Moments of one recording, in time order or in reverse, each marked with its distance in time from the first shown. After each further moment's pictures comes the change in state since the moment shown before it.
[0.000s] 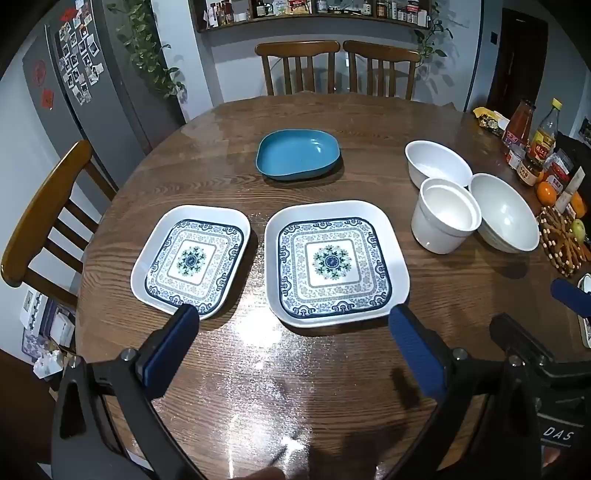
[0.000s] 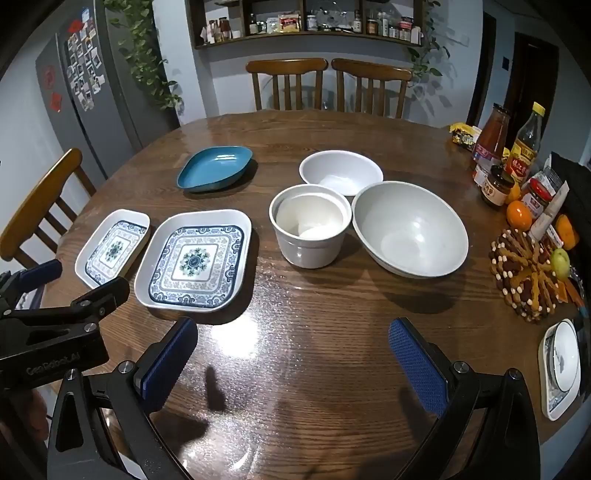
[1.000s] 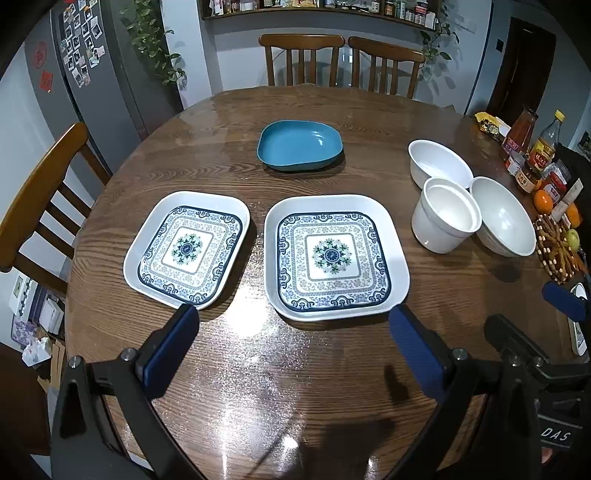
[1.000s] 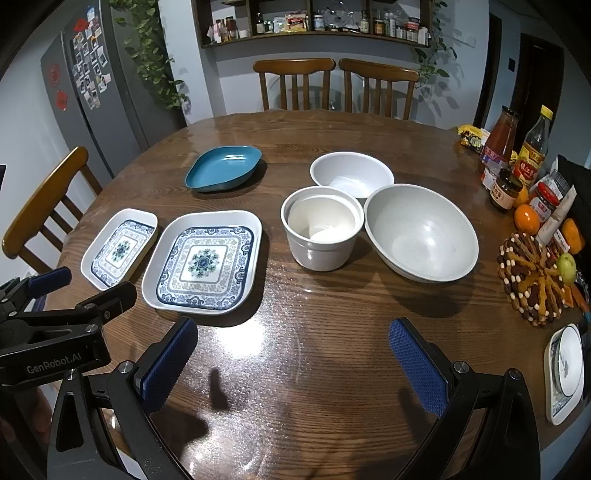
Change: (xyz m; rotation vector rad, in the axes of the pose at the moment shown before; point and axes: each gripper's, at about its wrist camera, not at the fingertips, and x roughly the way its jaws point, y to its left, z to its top) left arm 0.004 0.010 -0.001 -0.041 0.029 -0.033; right arm 0.003 0.005 0.003 -0.007 0.005 0.017
